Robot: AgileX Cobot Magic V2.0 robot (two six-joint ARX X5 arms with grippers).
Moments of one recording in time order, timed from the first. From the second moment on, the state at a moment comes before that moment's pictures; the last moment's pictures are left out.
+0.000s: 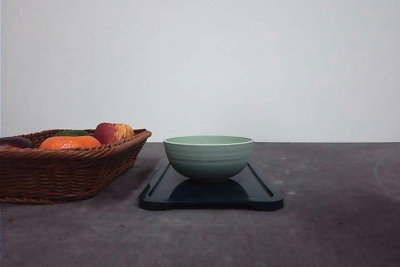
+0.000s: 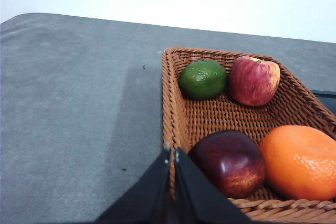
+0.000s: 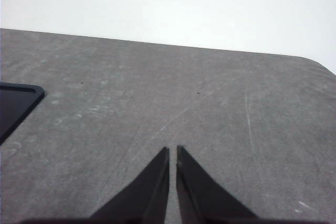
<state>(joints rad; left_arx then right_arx) 0.01 0.00 0.03 -0.18 0.05 -0.10 0.02 0.00 0.02 -0.10 0.00 -0.04</state>
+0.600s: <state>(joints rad) 0.01 0.00 0.03 -0.18 0.05 -0.10 0.02 0.00 0.02 -0.10 0.00 -0.04</state>
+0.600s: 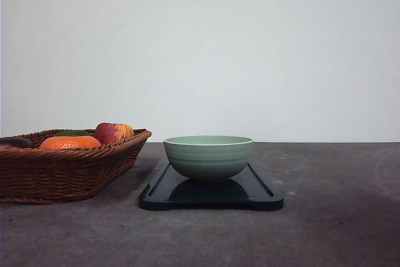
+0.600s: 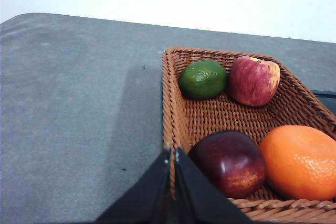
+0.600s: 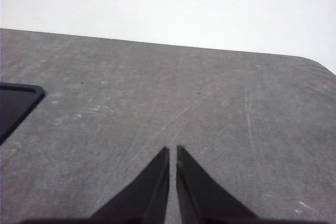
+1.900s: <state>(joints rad) 0.01 0.00 0.03 -0.18 0.05 -0.10 0.02 0.00 0.02 -0.10 0.00 -0.04</state>
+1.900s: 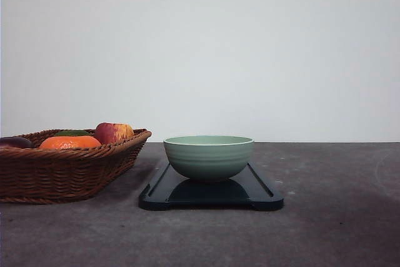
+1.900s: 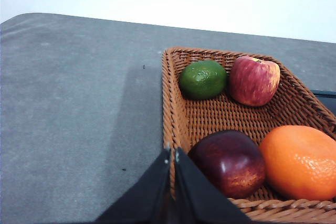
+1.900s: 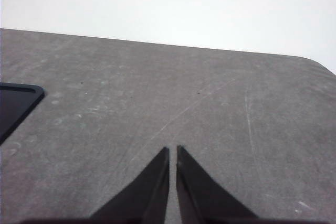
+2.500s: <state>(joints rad) 0.01 0.00 0.03 -0.18 0.05 -0.10 0.02 0.00 0.02 -0.10 0.00 -0.04</state>
